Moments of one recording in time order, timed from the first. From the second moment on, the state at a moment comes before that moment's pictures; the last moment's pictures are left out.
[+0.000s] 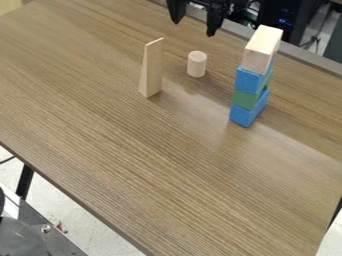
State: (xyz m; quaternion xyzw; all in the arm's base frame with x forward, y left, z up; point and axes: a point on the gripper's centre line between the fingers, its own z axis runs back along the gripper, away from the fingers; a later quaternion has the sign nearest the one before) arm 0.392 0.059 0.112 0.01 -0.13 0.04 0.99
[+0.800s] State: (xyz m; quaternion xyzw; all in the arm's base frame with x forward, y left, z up) arm 0.396 0.044 0.112 0.02 -0.15 0.03 0.99
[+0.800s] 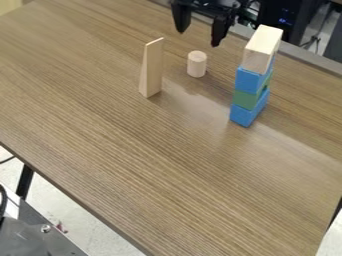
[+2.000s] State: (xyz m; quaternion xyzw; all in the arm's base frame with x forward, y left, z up) arm 0.374 -0.025 0.181 0.01 -0.23 0.02 0.97
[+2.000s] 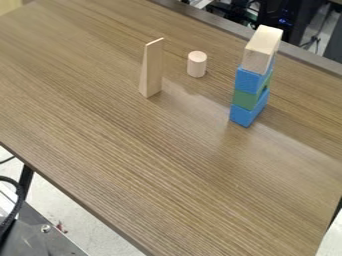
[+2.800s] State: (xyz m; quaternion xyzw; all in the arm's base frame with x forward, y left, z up) arm 0.367 -0.038 0.176 -0.02 -0.21 0.10 0.97
